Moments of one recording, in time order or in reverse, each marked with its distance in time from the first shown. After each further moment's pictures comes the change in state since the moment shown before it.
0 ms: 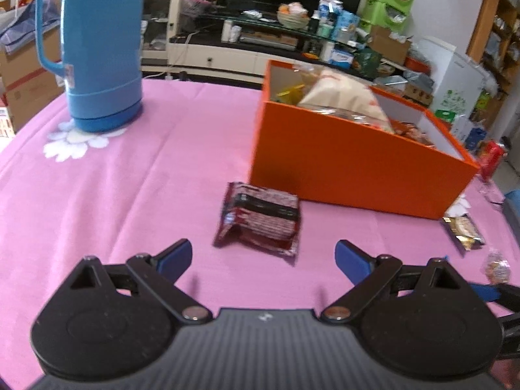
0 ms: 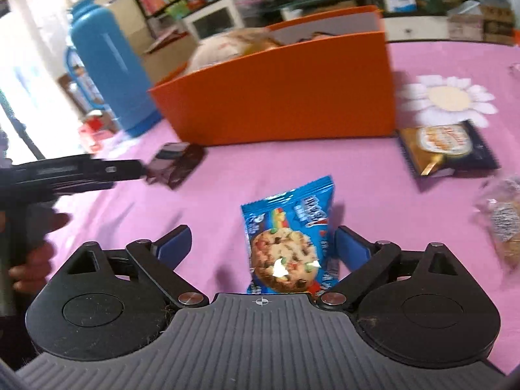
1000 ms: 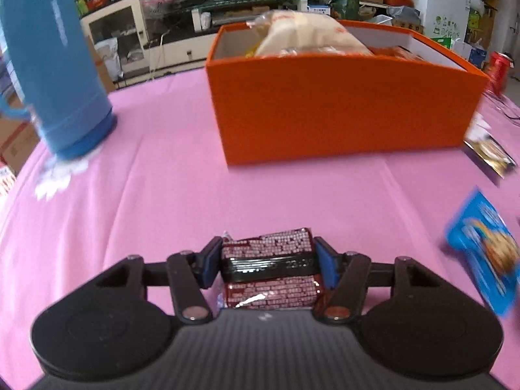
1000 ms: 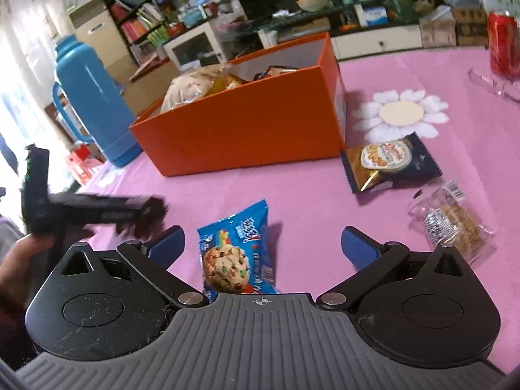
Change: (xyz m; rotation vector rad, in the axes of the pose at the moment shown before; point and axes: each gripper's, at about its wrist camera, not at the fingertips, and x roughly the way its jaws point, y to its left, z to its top) left arm 0.023 -0.036 -0.021 0.258 0.100 0.078; right arm -0.034 -0.029 0.006 0.064 -0.079 -0.067
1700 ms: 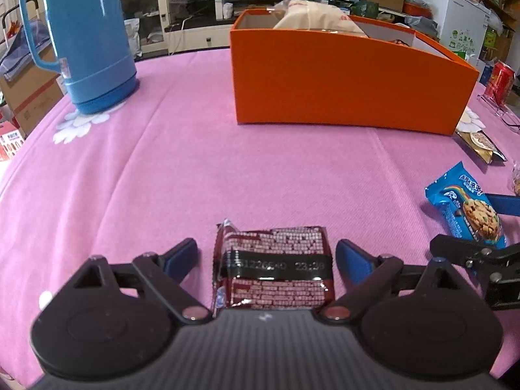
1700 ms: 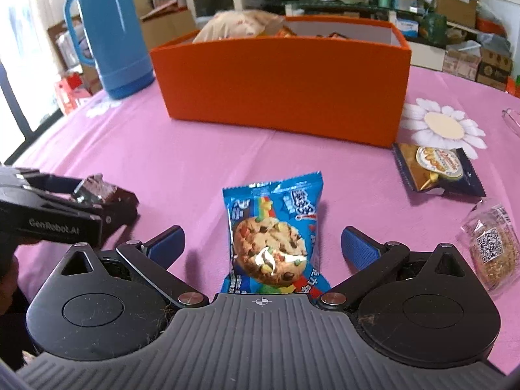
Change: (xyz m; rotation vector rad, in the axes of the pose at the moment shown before) left arm -0.019 -0.004 -0.033 -0.099 0.008 0.021; right arm 0.043 0.060 -0.018 -0.256 0.105 -0.099
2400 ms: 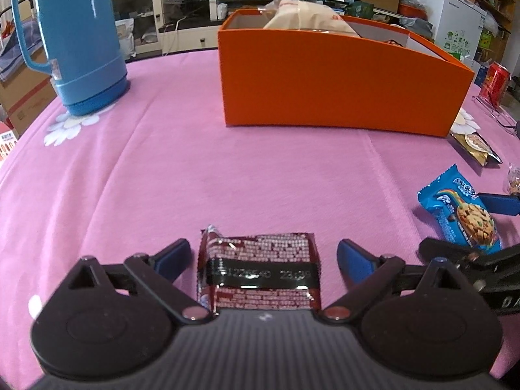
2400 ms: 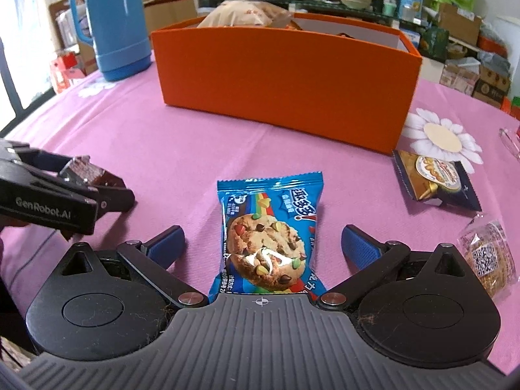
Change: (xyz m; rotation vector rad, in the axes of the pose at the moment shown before) left arm 0.006 -0.006 0.002 0.000 -0.004 -0.023; right arm 0.006 0.004 0.000 -0.067 0.001 -0.048
